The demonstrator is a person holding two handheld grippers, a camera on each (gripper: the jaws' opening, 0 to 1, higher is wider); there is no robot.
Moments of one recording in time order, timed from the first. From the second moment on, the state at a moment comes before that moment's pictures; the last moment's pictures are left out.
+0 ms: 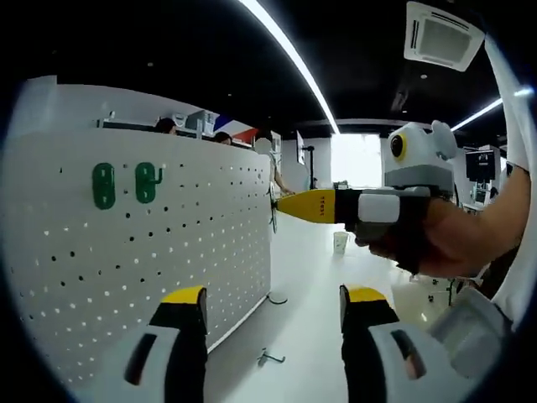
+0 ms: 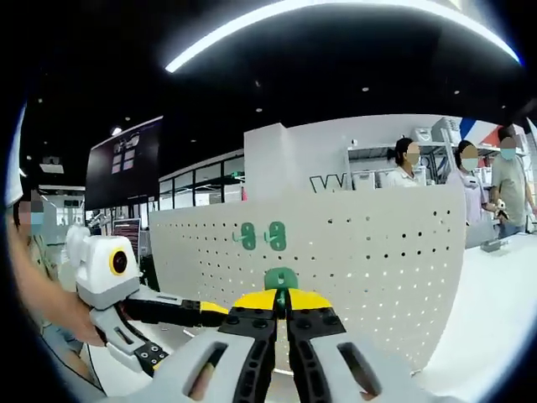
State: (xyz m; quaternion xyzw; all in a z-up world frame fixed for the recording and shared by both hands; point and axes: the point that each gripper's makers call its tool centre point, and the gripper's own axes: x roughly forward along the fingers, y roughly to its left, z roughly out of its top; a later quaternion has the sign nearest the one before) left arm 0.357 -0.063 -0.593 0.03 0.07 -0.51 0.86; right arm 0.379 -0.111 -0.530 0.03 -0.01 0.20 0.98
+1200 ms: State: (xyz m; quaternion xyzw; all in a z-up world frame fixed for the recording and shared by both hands) left arm 0.344 0.010 -0.596 0.02 0.06 -0.44 0.90; right arm 0.433 -0.123 -0.504 0.03 -0.05 0.17 0.98
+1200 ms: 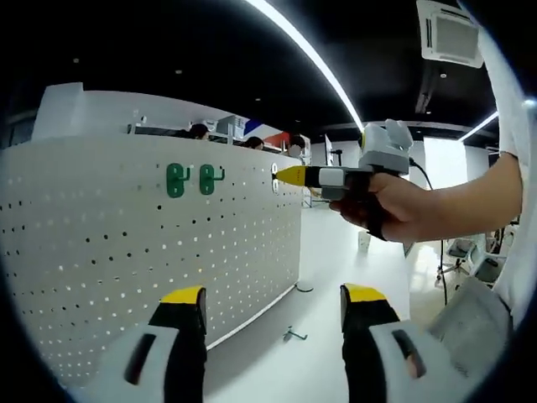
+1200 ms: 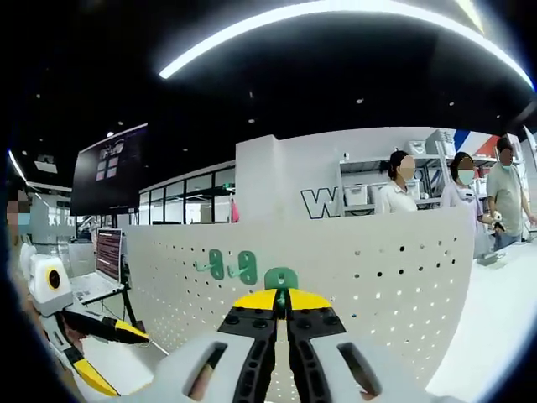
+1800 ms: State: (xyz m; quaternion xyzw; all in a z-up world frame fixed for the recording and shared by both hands) left arm 0.338 0.042 -0.602 0.01 0.06 -0.41 0.91; right arm 0.458 -0.114 -0.489 0.01 -0.07 0.17 0.98
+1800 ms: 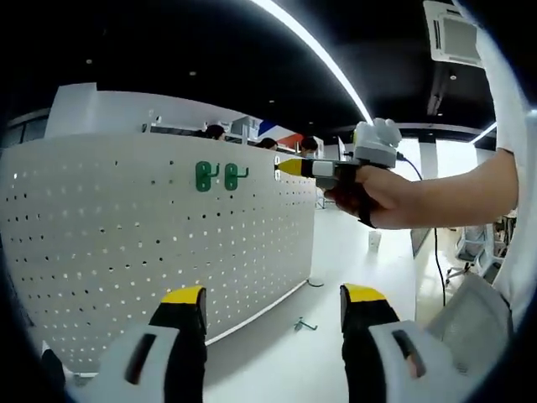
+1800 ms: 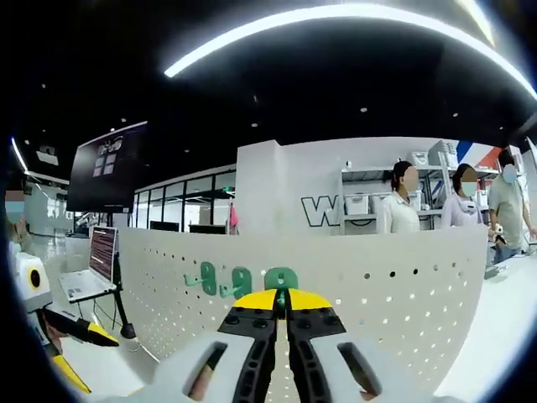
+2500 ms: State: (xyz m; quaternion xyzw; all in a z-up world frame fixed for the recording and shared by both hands) left arm 0.331 0.076 -0.599 0.00 0.06 -0.37 0.93; right arm 0.480 -0.108 -0.482 -0.01 -0.08 0.16 0.98
